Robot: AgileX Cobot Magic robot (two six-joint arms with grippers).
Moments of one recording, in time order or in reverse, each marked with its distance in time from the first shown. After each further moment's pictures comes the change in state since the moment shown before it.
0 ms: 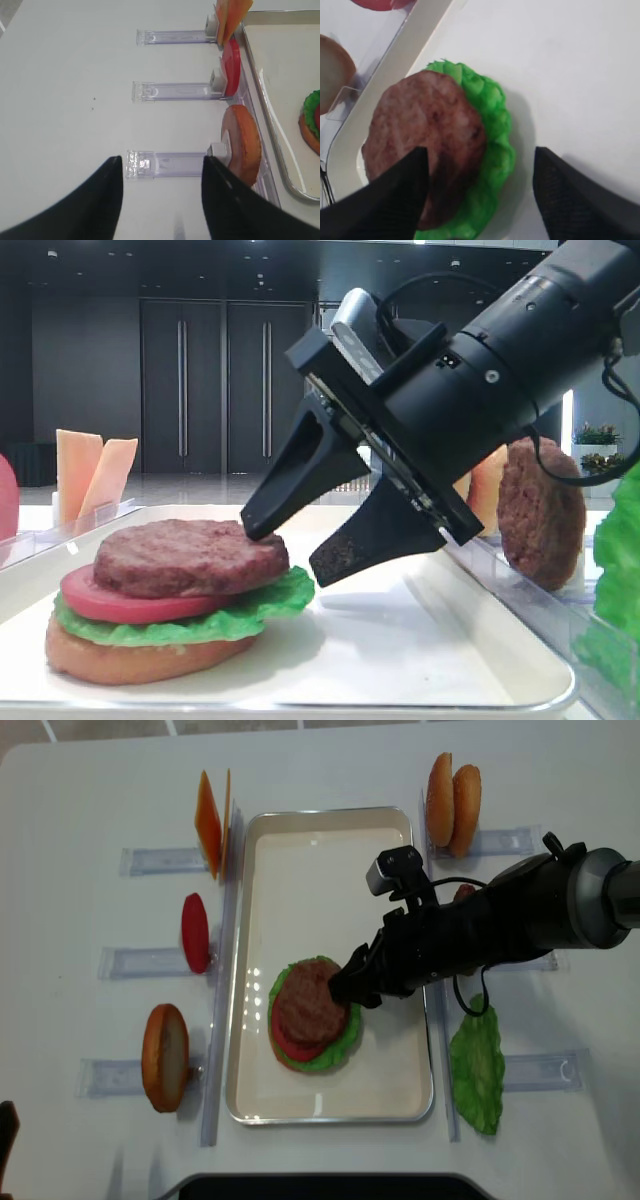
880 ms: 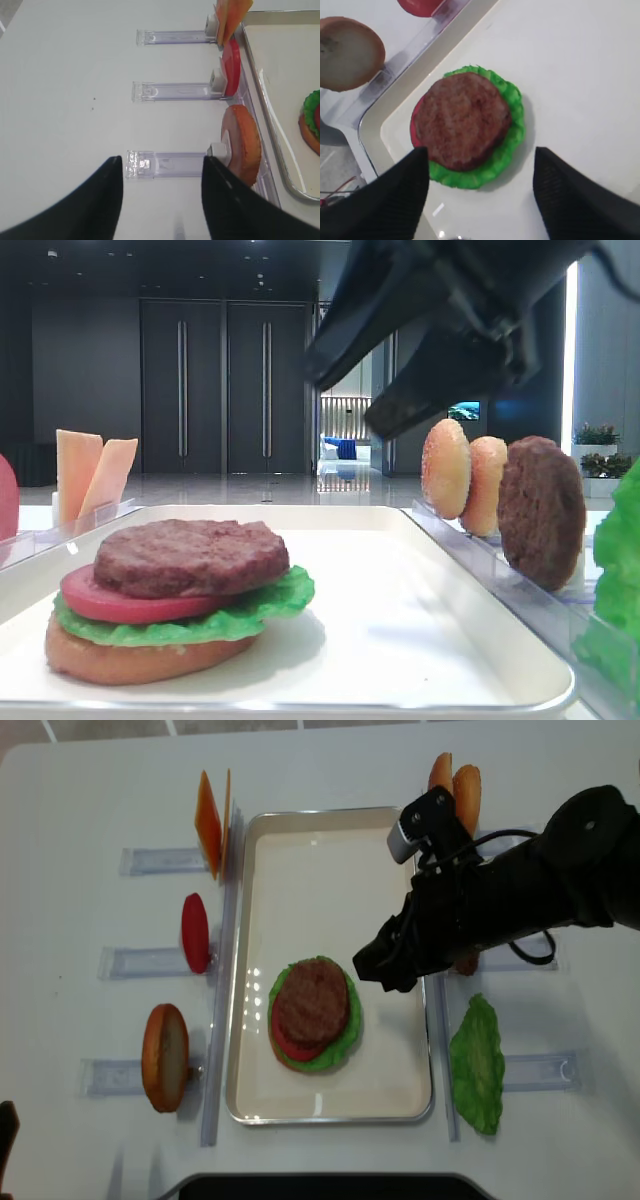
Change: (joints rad) left arm 0.000 0.000 0.000 0.000 0.000 0.000; right arm 0.000 -0.337 0.000 -0.528 -0.015 0.428
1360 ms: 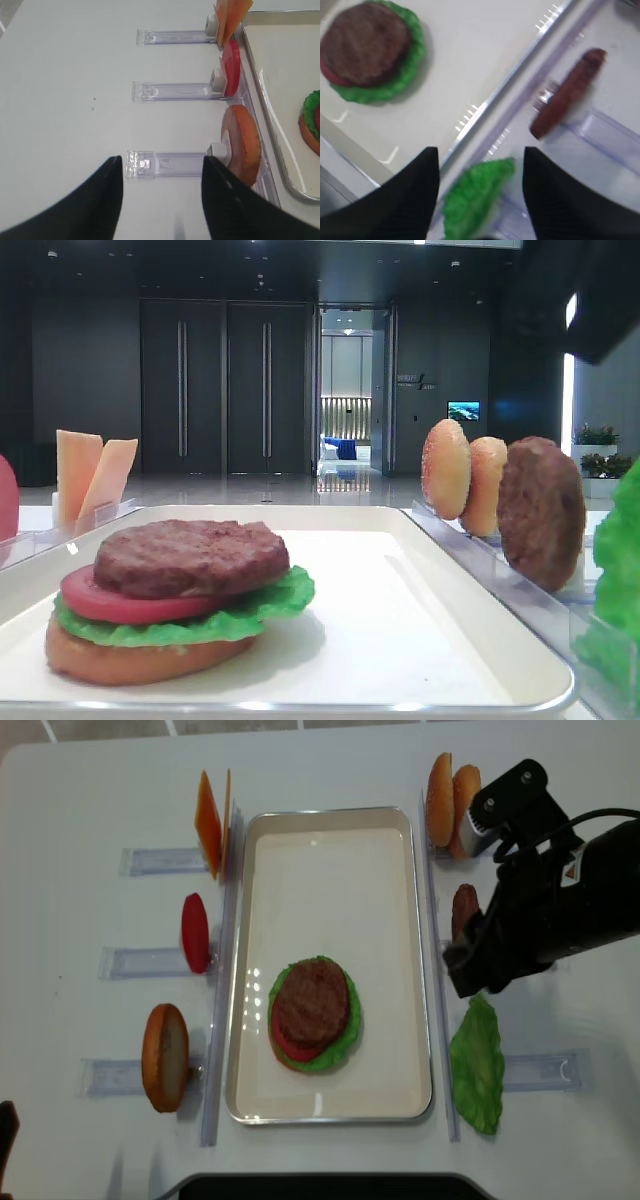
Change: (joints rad) left arm 0.000 0.000 0.000 0.000 0.000 0.000; right arm -0.032 -0.279 0.000 -0.786 0.172 0.750
